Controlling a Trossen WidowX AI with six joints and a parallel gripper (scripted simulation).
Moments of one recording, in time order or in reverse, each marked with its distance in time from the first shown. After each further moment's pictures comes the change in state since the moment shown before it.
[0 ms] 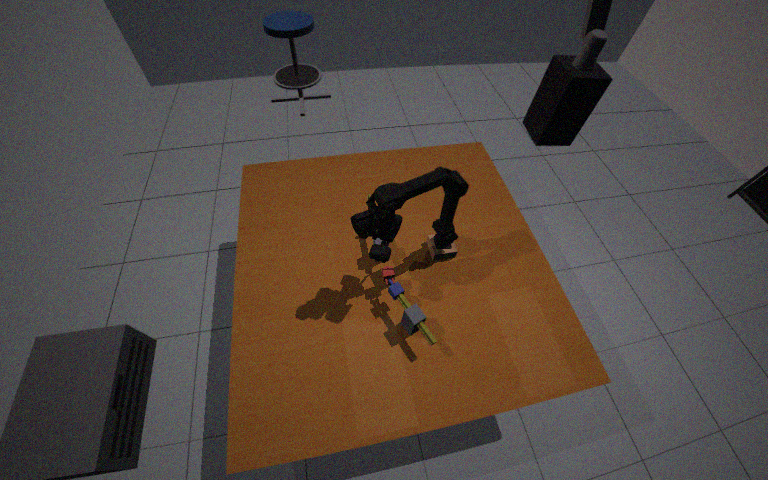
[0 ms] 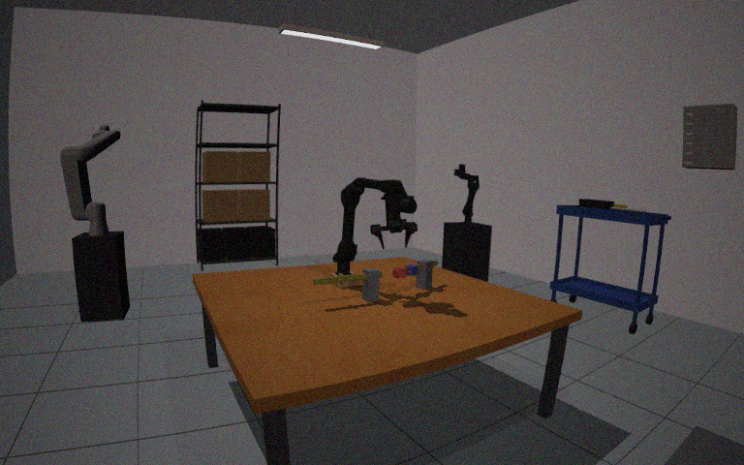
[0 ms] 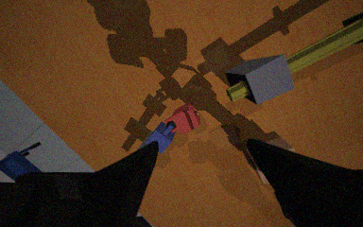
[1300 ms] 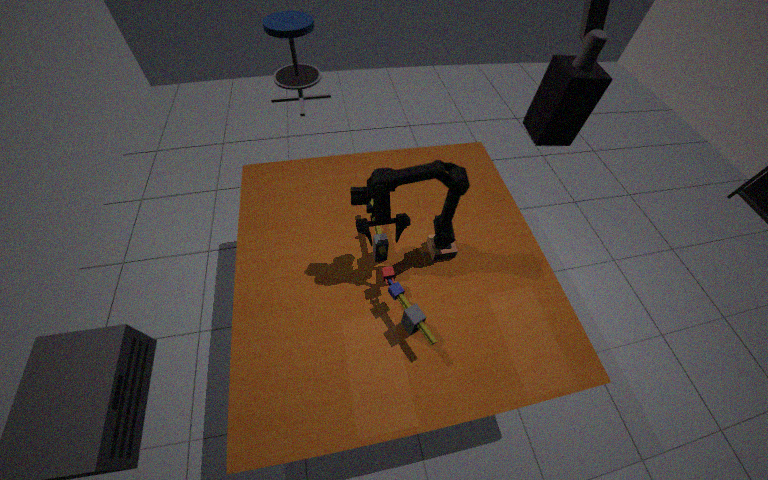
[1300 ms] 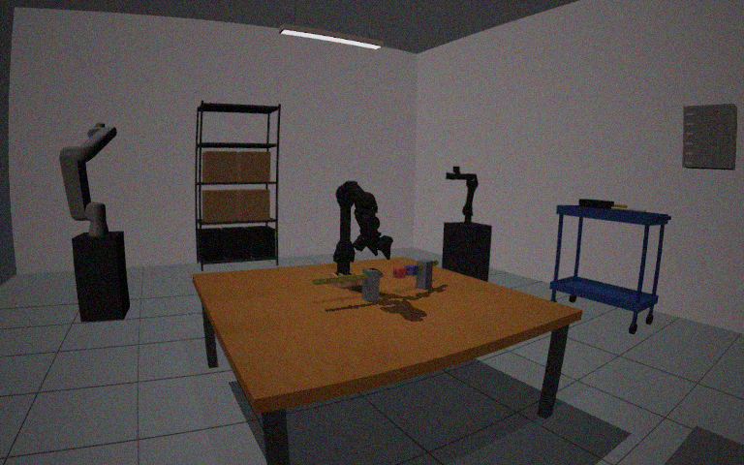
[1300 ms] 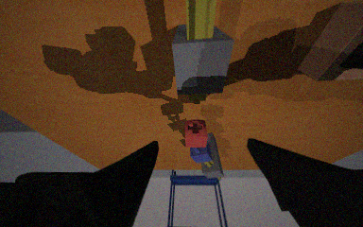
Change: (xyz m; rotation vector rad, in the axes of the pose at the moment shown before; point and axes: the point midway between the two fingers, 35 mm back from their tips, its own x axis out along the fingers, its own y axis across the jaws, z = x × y) arm 0.029 -0.065 0.031 1.049 0.305 0.259
